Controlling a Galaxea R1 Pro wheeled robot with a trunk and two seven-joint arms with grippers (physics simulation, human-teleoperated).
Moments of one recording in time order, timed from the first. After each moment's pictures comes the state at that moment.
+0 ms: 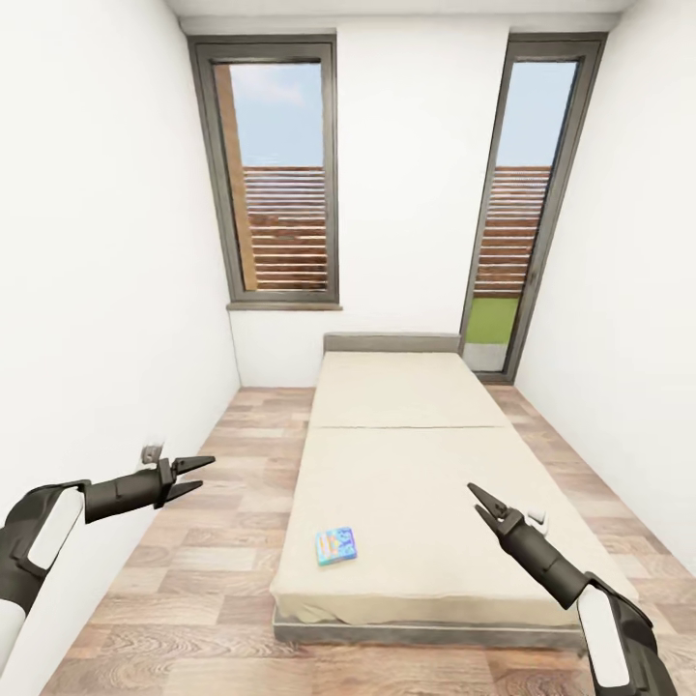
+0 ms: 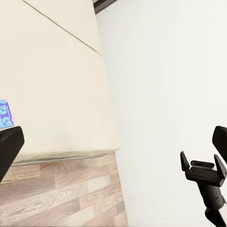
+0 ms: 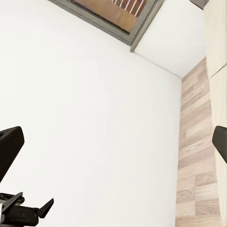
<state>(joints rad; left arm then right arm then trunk) -0.63 0.38 0.18 -0.90 0.56 1.03 -0.87 -0.32 0.03 -0.55 -1.17 -0.52 0.70 0.84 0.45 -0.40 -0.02</state>
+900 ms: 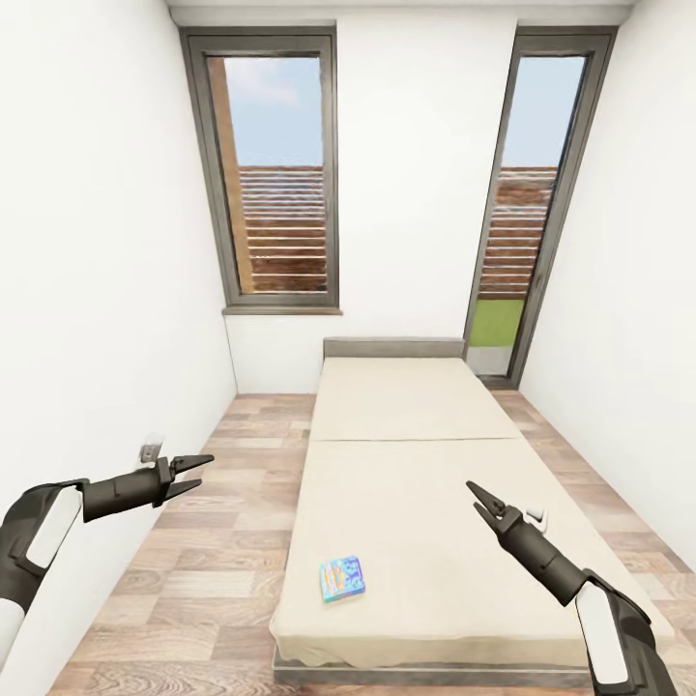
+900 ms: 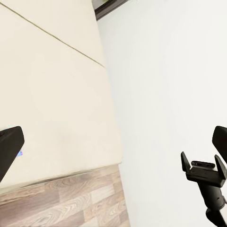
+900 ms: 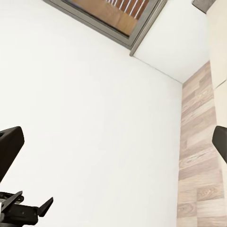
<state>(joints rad) -0.63 0.39 0.18 -0.90 0.56 1.03 -0.87 -0.32 0.03 -0.54 -1.18 -0.52 0.70 0.84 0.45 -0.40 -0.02</state>
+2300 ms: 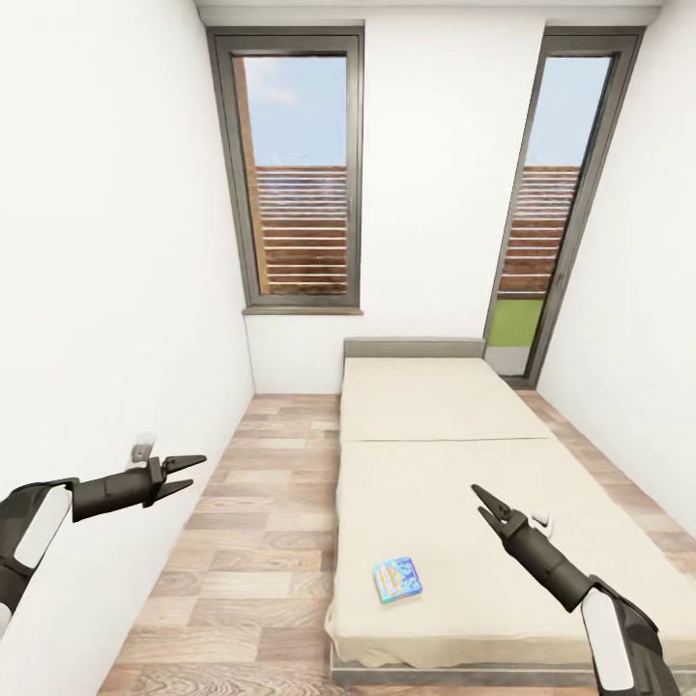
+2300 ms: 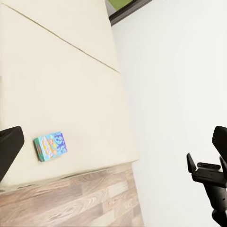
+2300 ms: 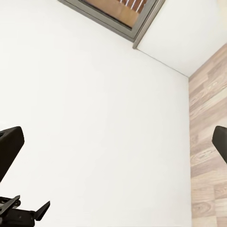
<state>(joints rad) -0.63 0.42 0.18 -0.90 0.56 1.03 -0.87 -0.31 0.03 -0.56 -1.18 -0.52 0.70 0.84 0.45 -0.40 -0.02</state>
